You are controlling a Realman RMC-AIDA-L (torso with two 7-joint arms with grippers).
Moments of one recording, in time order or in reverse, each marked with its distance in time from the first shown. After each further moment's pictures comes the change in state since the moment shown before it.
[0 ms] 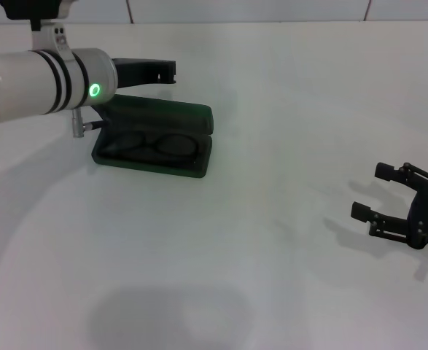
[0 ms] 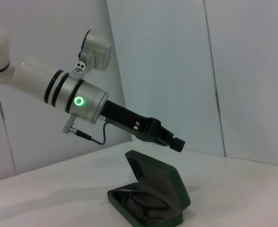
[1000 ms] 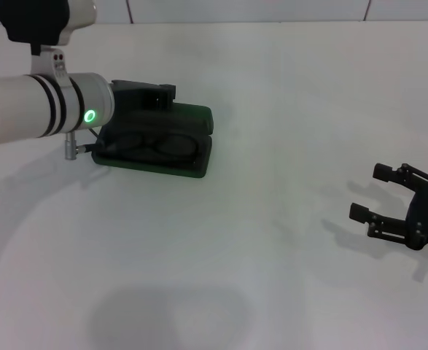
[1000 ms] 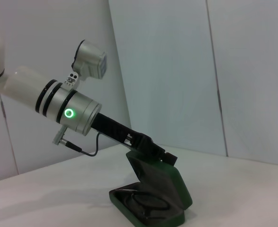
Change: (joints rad) left arm 0.058 0.000 0.021 0.016 -0.040 0.040 0.111; right arm 0.001 0.002 0.000 0.000 -0.004 -0.001 0.000
